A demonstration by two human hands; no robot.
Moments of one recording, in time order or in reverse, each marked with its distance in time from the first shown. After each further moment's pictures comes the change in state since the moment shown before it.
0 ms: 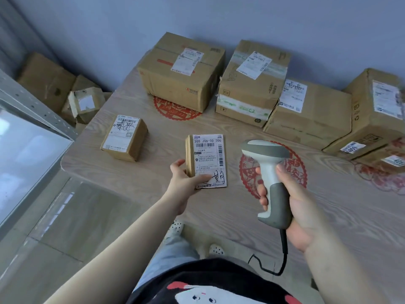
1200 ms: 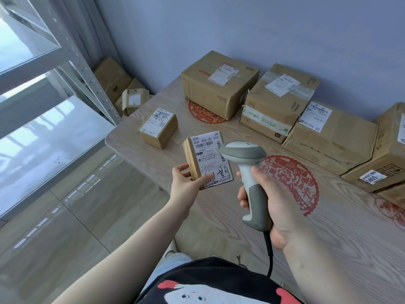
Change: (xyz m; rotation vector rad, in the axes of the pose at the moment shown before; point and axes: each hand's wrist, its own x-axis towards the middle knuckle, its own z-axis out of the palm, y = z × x) left_hand -0.083 -0.027 0.016 -0.105 0.365 0.218; right_hand -0.037 0.012 0.000 -0.224 -0.317 -0.158
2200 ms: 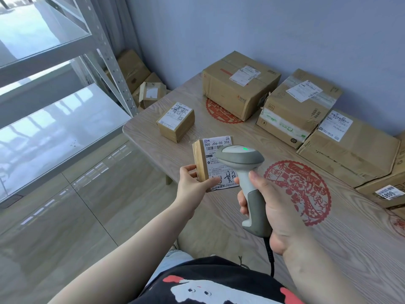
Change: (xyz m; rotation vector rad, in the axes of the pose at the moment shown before) left_hand -0.005 -0.017 -0.027 -0.020 0.022 0.004; right_hand -0.007 0.011 0.029 -0.077 -0.123 0.056
